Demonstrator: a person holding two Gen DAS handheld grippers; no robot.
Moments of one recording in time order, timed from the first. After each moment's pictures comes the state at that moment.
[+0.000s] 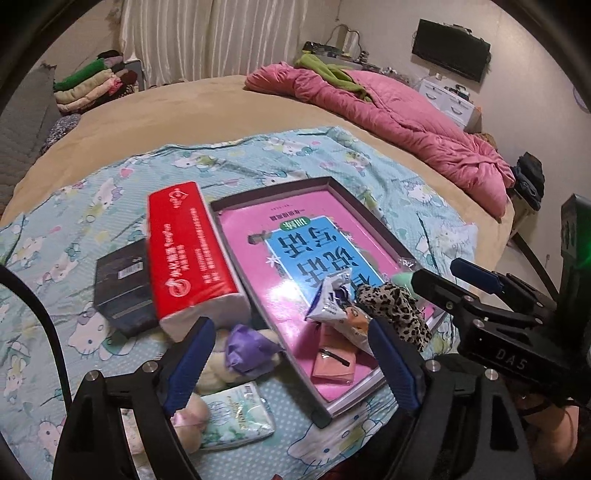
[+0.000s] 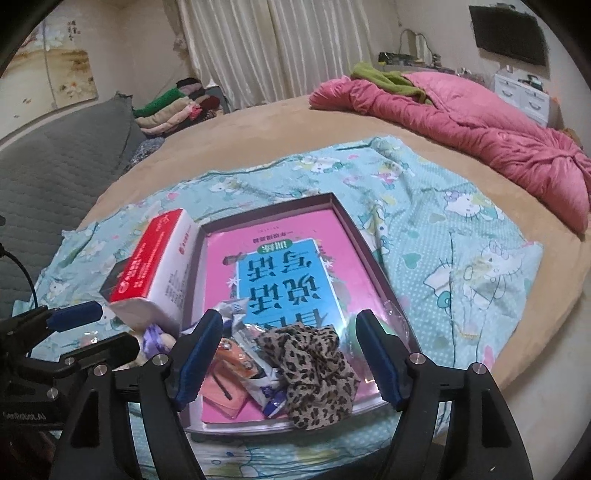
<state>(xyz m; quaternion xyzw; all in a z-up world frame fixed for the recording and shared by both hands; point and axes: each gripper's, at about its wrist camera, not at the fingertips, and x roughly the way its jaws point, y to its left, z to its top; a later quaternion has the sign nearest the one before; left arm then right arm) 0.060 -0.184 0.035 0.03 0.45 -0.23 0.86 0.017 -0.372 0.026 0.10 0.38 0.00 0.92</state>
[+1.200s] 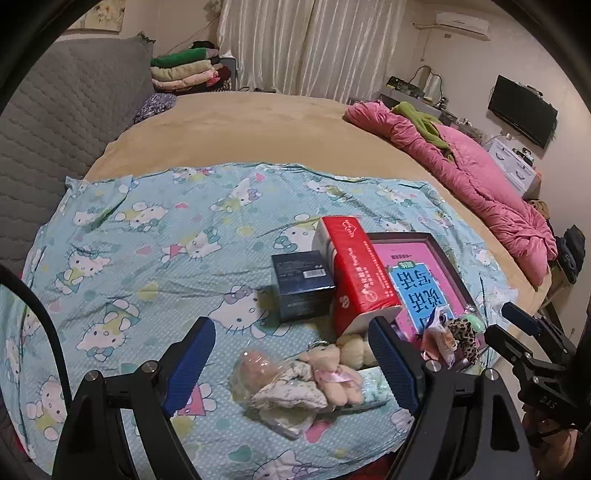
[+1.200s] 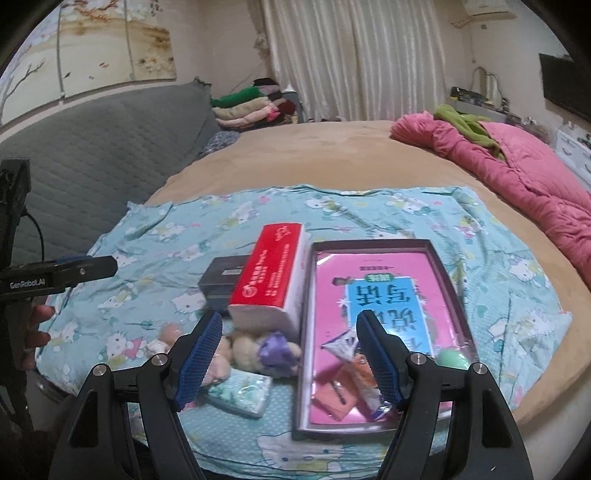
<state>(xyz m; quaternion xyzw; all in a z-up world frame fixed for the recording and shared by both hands) 0.053 -0.009 0.092 -0.04 0.44 -0.10 0.89 0.002 -0.266 0.081 0.03 0.35 0.12 0.93</state>
